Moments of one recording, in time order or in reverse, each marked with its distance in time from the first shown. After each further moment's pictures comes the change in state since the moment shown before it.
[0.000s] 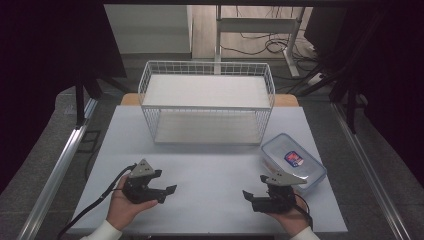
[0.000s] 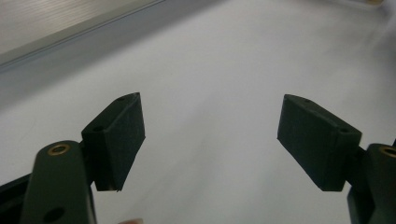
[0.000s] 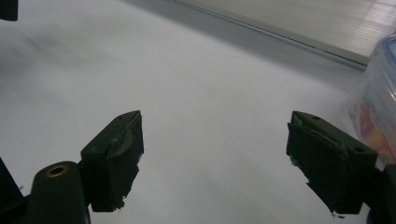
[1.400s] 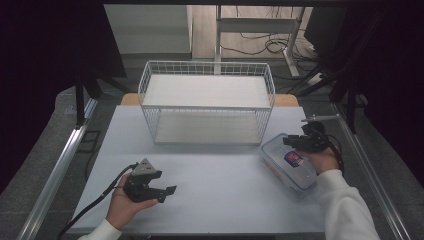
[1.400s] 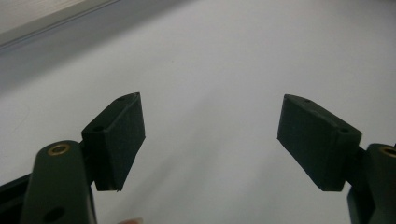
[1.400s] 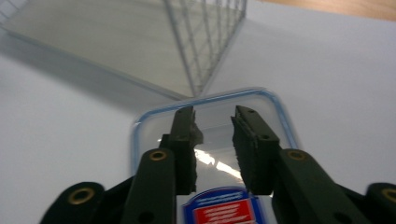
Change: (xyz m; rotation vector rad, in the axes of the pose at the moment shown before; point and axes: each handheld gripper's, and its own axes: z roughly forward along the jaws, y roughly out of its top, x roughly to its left) left arm 0.005 0.000 0.007 0.061 -0.014 -0.001; right arm -0.163 0.084 -0.004 0.163 -0.147 0.205
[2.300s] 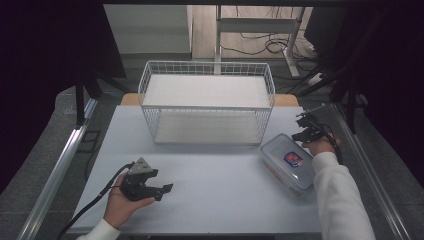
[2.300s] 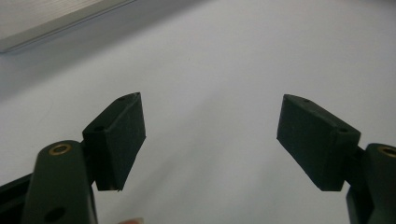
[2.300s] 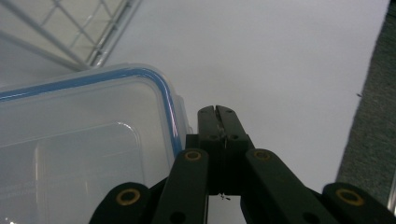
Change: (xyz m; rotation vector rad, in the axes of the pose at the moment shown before) left arm 0.008 -0.003 -0.005 -0.014 0.030 -0.023; right arm -0.045 0.014 0.049 0.236 -0.140 -0.069
